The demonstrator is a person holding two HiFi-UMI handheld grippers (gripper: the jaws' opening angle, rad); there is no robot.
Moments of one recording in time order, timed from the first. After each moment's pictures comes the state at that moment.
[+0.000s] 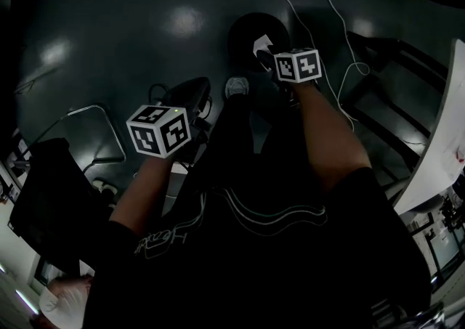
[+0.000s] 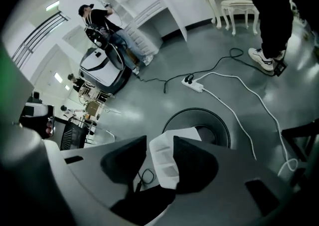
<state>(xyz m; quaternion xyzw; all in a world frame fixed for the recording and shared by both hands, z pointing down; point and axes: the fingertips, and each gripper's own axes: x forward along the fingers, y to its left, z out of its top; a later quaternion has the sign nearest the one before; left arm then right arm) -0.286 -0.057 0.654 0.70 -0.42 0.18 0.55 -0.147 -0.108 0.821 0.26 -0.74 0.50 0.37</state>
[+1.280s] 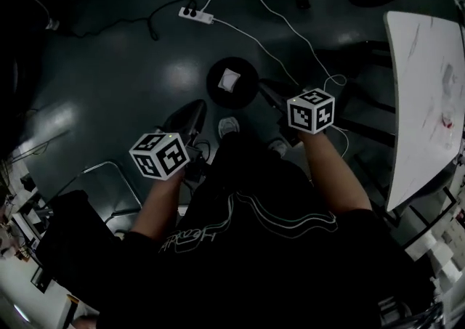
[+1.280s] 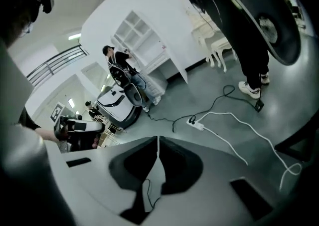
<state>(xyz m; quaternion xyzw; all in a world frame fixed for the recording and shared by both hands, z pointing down) -0.226 -0.124 0.565 0.75 -0.40 0.10 0.51 -0.078 -0.144 0.625 0.33 -0.80 0.46 0.18</state>
